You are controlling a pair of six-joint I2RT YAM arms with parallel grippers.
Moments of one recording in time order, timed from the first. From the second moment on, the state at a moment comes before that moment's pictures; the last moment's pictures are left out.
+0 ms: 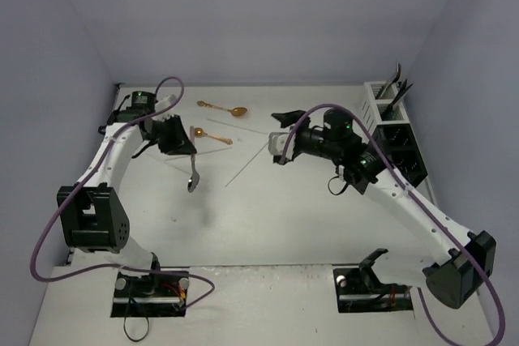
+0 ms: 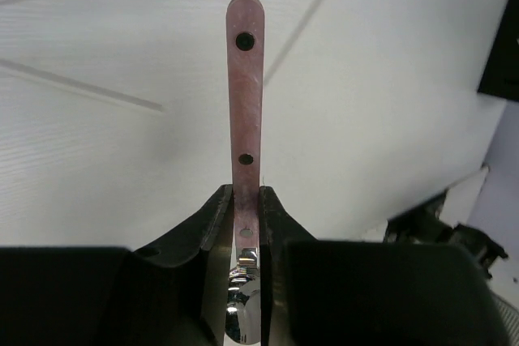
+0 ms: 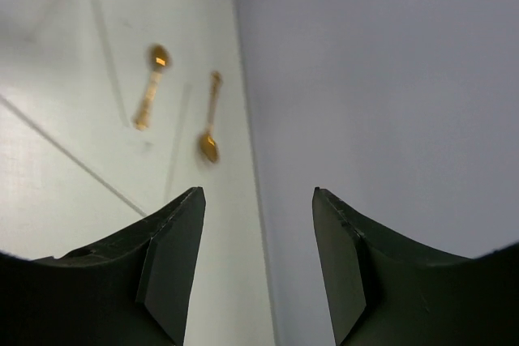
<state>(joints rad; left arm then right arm) 0.02 1.59 1.35 -0.87 0.51 -0.31 0.55 1.19 1.10 -0.10 -0.47 -1.04</state>
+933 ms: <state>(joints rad) -0.30 1.75 1.38 -0.98 0.64 -0.51 0.97 1.55 1.03 -0.24 -0.41 -1.62</state>
